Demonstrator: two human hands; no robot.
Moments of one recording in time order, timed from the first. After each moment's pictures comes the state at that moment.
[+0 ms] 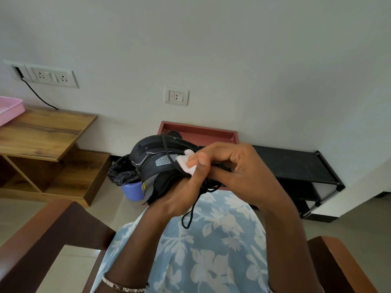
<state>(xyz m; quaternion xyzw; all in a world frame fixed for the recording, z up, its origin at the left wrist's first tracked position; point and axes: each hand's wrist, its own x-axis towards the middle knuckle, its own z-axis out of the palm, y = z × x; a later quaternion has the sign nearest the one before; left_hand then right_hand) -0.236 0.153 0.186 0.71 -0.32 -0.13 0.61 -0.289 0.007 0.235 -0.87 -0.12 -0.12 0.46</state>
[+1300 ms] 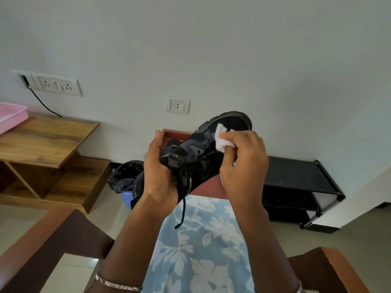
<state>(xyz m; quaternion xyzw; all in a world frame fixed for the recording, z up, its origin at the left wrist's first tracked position) -0.218 0.156 0.211 0.36 0.01 -0.29 0.88 -0.251 0.016 0.203 -0.84 0.11 -0.49 0.21</state>
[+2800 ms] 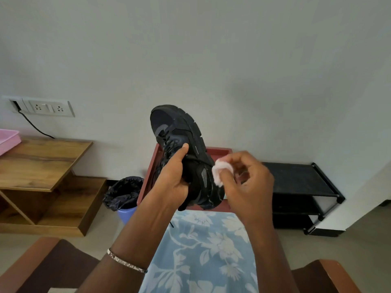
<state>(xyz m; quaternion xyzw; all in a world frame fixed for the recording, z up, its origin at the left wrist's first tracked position) -0.177 0.100 0.221 0.43 0.13 -0.31 0.84 -0.277 -0.004 0.213 -0.80 0.14 -0.39 0.43</state>
